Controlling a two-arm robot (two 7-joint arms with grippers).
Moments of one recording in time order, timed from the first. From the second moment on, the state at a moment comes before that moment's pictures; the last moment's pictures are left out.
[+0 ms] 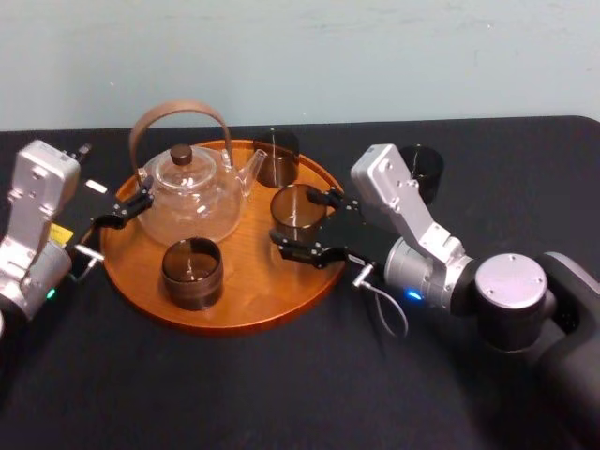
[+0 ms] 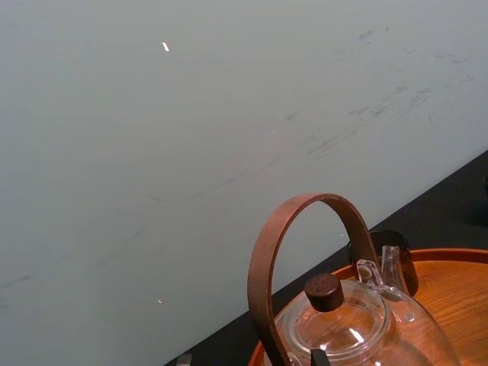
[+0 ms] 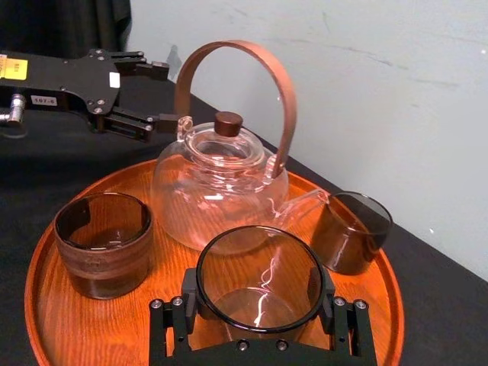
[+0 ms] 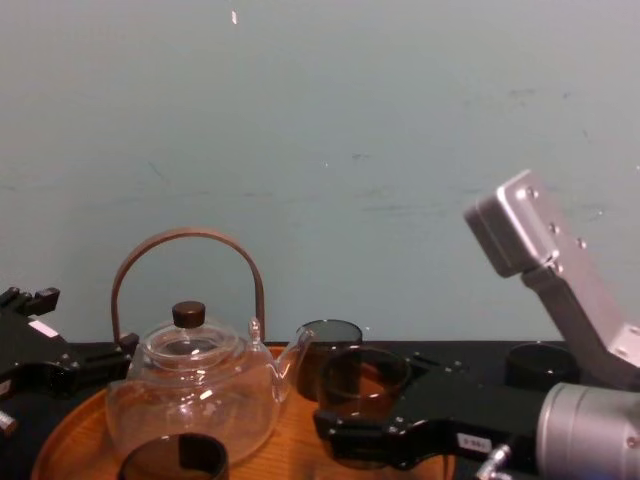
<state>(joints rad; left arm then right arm) -0.20 0.60 0.45 -1.41 -0.25 -0.12 0.03 0.32 0.28 -0.51 -1.32 0.14 0.02 0.44</state>
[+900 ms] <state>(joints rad) -0.20 0.60 0.45 -1.41 -0.25 -0.12 0.03 0.36 0.20 -0.57 -1.19 0.09 -0.02 0.46</state>
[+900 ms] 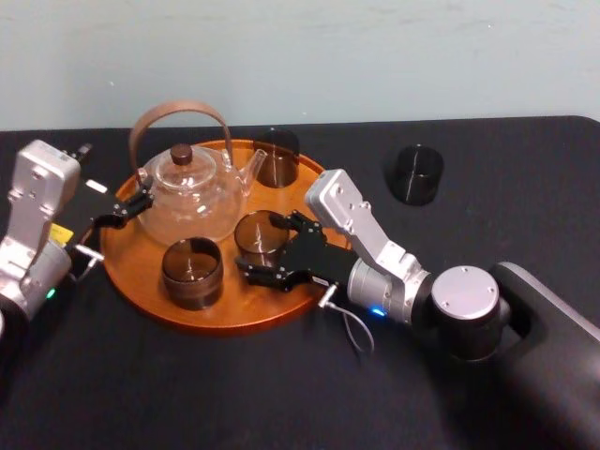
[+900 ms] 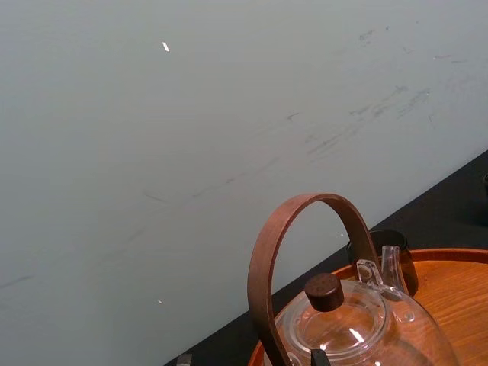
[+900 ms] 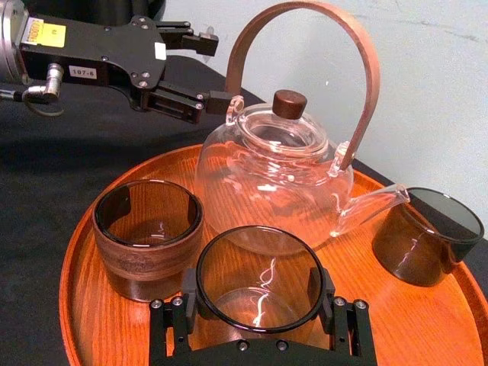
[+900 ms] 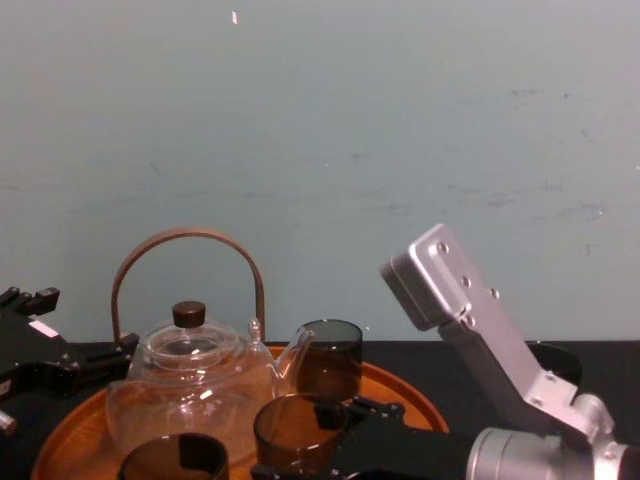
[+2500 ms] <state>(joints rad) -0.20 0.60 0.45 -1.41 -0.25 -0.12 0.03 0.37 0.18 -0.57 -1.12 0.08 -0.06 0.47</state>
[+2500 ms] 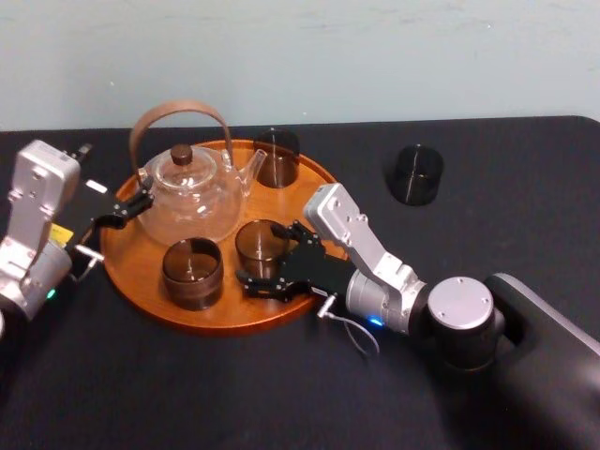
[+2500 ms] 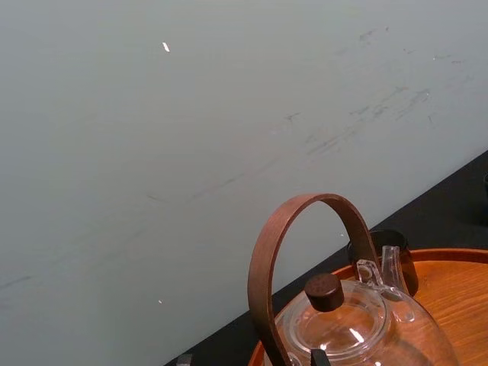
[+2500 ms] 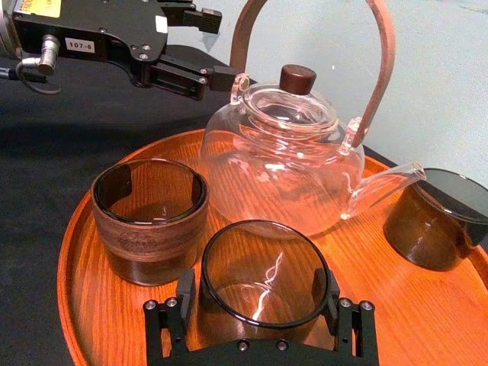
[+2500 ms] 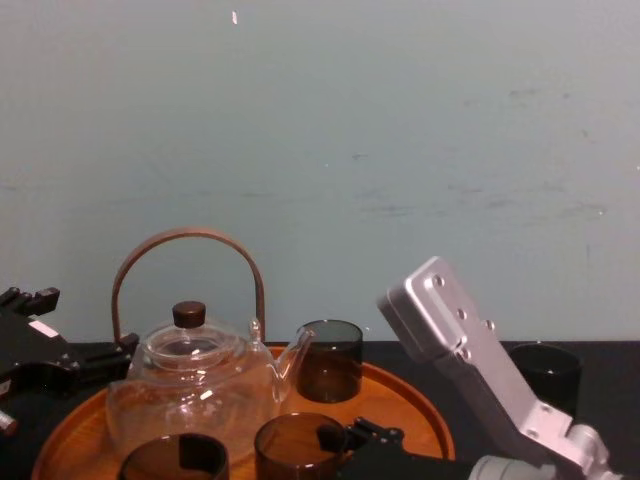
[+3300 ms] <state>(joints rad) -0.20 0.60 0.45 -1.41 -0.25 -0.12 0.03 0.22 0.30 -0.52 -1.36 0.08 0.07 0.43</state>
